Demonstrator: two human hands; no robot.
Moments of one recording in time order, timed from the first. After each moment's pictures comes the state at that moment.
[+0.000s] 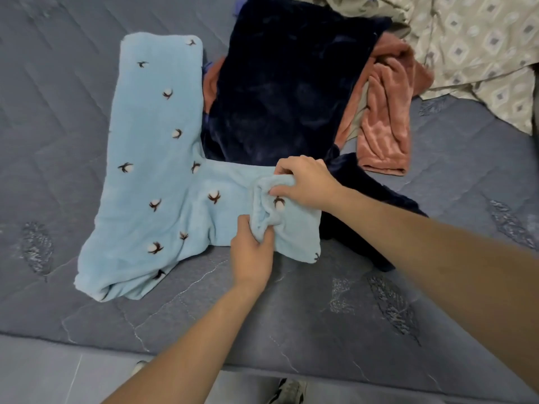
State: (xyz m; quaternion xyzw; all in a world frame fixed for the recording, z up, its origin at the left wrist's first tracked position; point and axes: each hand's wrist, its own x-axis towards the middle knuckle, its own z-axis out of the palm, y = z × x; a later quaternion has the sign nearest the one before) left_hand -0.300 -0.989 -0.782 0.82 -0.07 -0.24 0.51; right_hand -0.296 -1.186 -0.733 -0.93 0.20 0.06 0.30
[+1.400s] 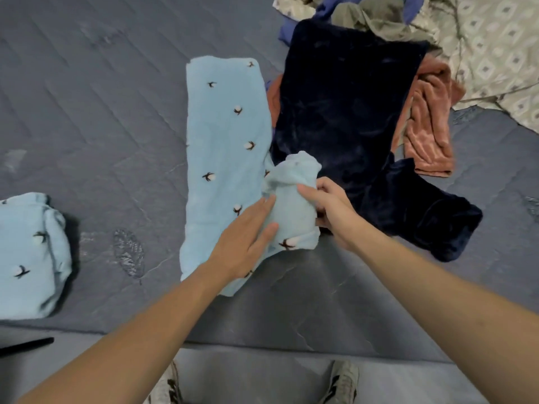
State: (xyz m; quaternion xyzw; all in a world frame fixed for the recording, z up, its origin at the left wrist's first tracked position) left_hand -0.116 -0.822 -0.743 0.77 -0.49 -0.28 0.30; right_hand -0.242 -1.016 -0.705 -0.56 0.42 -0.07 0.71
